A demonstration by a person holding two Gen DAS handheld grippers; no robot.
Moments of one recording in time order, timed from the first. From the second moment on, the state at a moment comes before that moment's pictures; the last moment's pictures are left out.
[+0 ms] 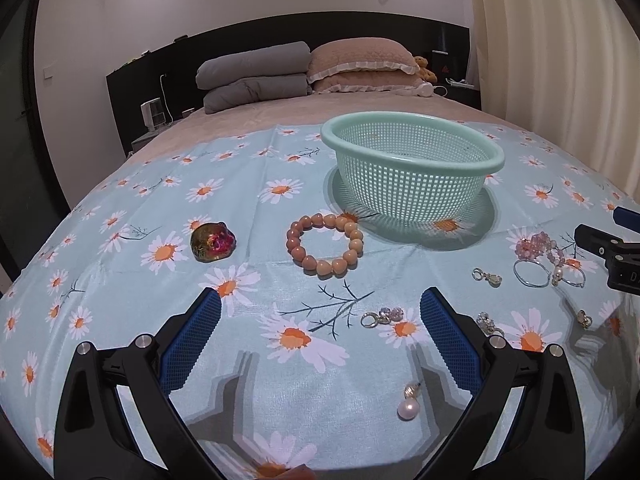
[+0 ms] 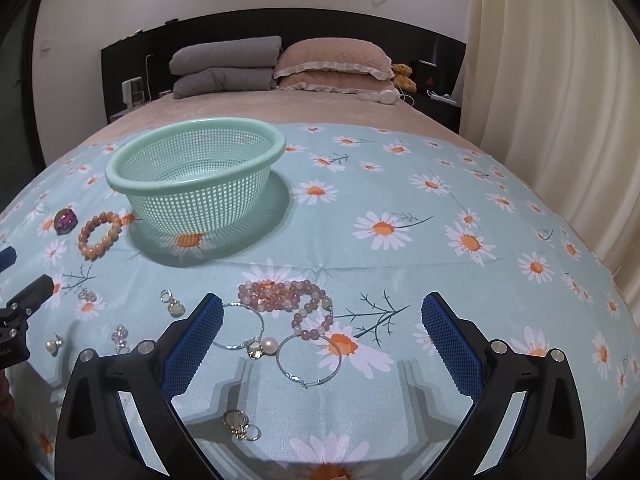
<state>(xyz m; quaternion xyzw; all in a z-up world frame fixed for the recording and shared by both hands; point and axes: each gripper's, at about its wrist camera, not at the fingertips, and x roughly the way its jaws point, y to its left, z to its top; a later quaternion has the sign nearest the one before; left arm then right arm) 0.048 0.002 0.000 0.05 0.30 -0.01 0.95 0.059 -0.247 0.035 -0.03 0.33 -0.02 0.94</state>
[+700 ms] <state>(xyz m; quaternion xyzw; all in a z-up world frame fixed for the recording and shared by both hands) 0.140 0.009 -0.026 0.06 0.38 -0.05 0.92 0.127 -0.254 -0.001 -0.04 0.42 -0.01 0.91</state>
